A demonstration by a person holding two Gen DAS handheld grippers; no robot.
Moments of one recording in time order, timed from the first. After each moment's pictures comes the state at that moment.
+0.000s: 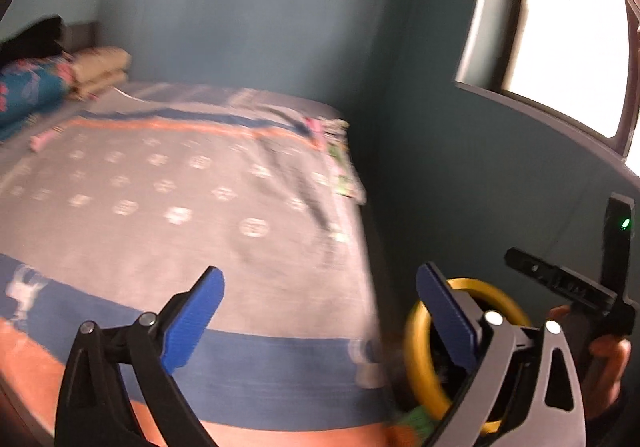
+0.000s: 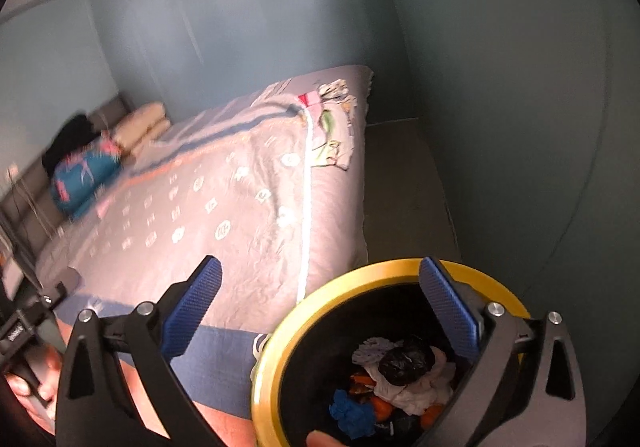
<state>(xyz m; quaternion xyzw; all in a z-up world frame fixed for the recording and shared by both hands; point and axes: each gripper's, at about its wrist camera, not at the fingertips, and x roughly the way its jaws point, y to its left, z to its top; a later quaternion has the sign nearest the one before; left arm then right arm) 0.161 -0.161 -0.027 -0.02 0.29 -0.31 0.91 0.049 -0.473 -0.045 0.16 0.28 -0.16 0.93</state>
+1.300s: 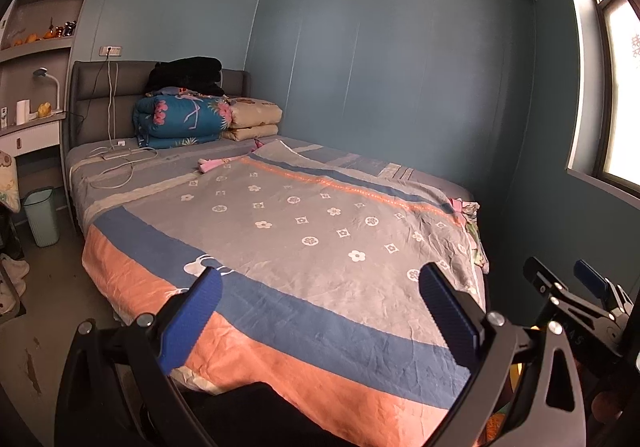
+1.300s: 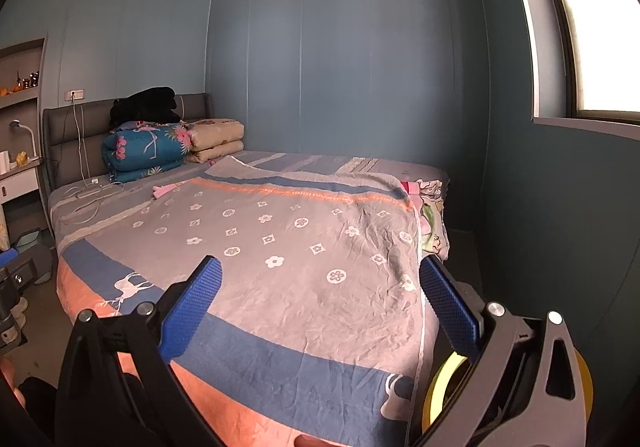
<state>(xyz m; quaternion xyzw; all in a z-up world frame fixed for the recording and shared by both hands) 0.066 0.008 0.013 -0.07 0.19 -0.07 0.98 0.041 -0.236 -0.008 0.00 0.14 -0.10 0.98</state>
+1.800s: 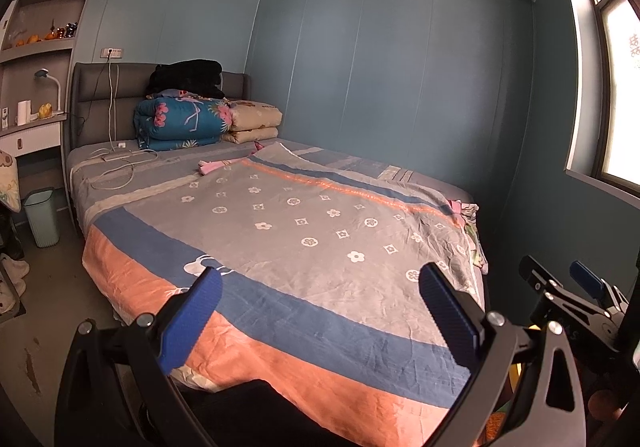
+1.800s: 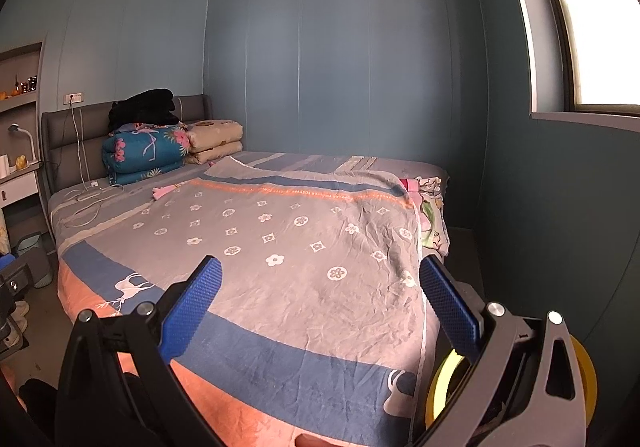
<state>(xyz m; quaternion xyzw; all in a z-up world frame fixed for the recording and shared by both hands) 0.060 0.006 0.010 -0.08 0.19 -0.07 0.98 0.040 -0.239 -0.011 0.01 0.14 -0.10 0.98</state>
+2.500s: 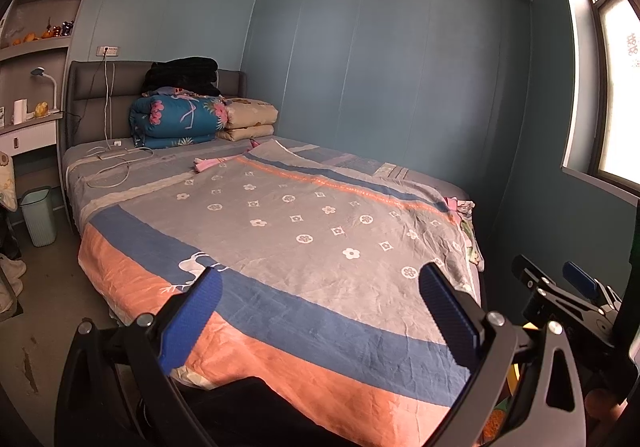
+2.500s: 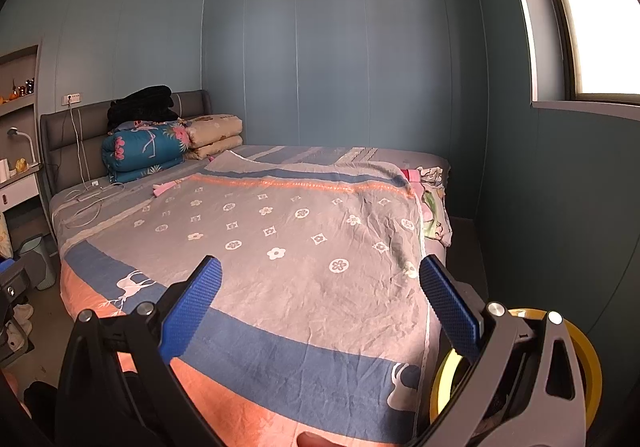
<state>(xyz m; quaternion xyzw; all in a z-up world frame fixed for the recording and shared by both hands) 0.059 0.003 0.008 -0.08 0.19 -0.08 0.98 0.041 -0.237 -0.014 0.02 0.15 -0.10 0.98</state>
